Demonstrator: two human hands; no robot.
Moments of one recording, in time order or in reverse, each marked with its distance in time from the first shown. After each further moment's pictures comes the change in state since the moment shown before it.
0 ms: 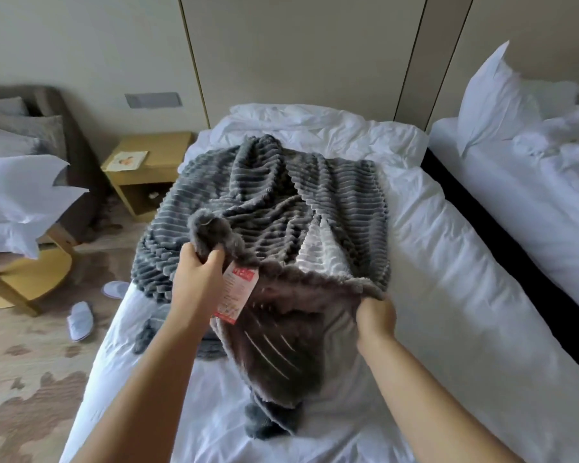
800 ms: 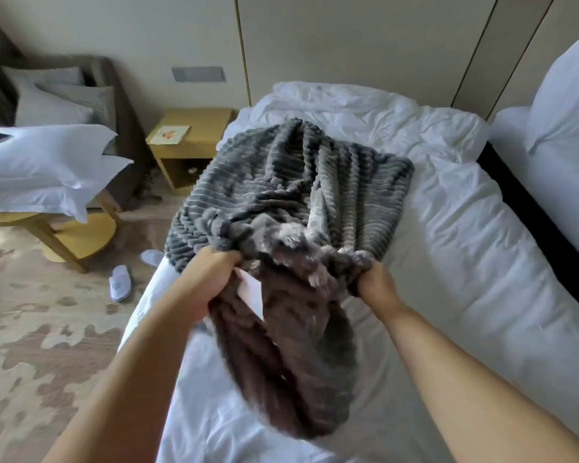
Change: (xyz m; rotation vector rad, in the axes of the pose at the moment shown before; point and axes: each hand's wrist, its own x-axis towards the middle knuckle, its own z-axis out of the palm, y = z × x) left_hand 0.031 -0.017 -0.029 0.086 -0.264 -0.021; right_hand 0.070 -0.006 0.062 -0.685 -0.393 -0.303
